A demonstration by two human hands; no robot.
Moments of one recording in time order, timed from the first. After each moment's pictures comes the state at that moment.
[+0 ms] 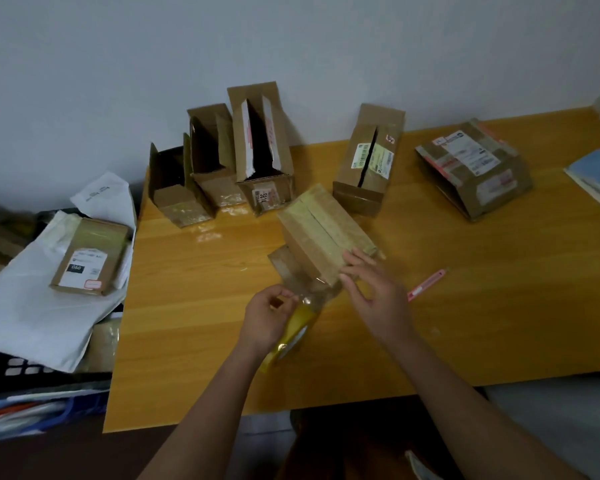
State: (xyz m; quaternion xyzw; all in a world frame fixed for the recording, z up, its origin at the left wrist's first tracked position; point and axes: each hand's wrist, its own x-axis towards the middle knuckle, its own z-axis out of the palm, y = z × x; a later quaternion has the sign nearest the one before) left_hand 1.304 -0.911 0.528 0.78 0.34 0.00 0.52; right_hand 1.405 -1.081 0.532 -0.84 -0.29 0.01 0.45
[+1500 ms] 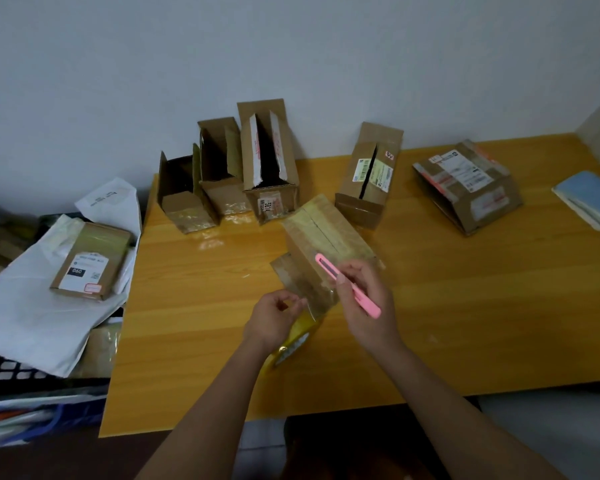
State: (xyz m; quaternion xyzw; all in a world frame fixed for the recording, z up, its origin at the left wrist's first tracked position) left_hand 1.308 -0.903 0.512 0.78 0.35 -0.04 0.53; right_hand 1.381 -1.061 0.565 -0.74 -0.23 0.09 0.63
